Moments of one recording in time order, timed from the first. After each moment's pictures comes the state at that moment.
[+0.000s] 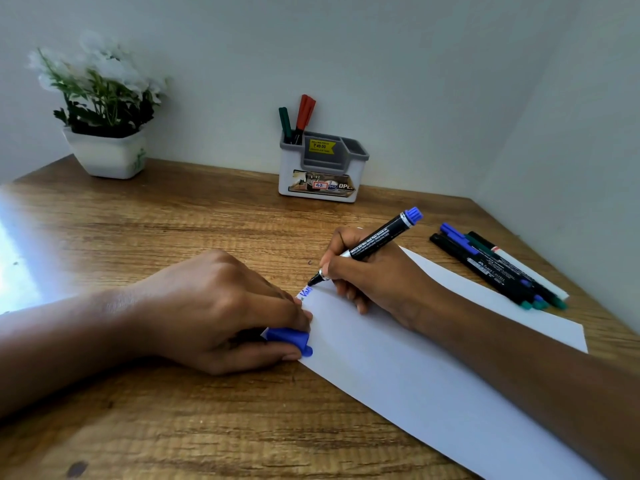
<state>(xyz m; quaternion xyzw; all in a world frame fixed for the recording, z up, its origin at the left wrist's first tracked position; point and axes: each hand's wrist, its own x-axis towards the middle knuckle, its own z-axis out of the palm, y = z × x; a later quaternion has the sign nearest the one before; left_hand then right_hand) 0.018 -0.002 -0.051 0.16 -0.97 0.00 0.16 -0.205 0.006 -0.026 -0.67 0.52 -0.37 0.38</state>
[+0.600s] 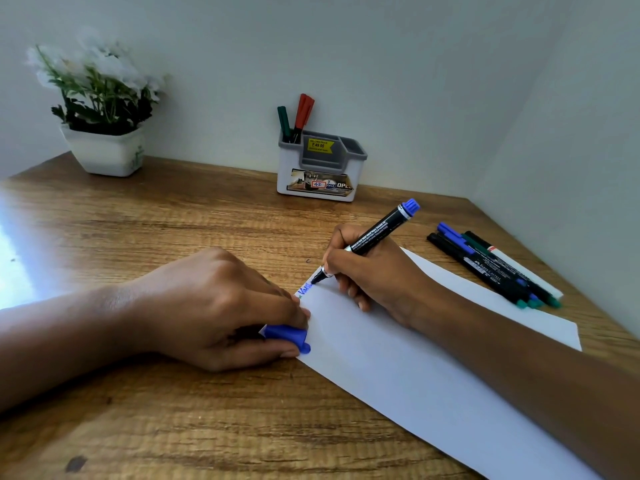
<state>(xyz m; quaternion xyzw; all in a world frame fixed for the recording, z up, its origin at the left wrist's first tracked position) 0.016 -0.006 -0.051 0.15 -0.97 0.01 0.17 -0.203 0.008 -0.023 -0.65 0.54 -0.37 0.37</state>
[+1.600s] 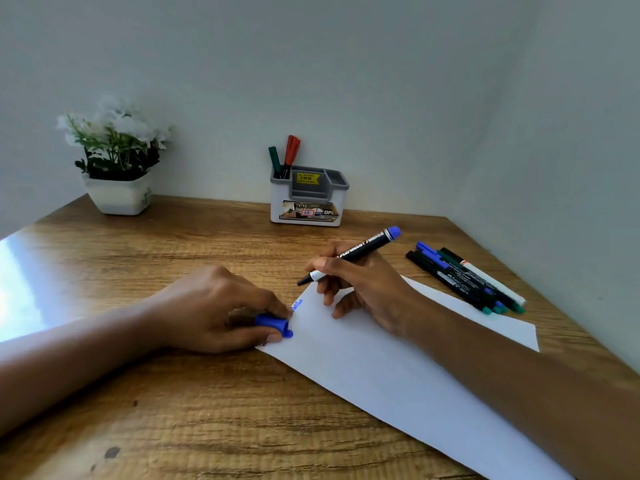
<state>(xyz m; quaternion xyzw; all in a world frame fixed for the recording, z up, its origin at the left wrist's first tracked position) 0.020 -0.012 -0.031 0.15 -0.96 -0.07 0.24 -0.211 0.016 -0.013 -0.60 0.47 -0.43 0.48</state>
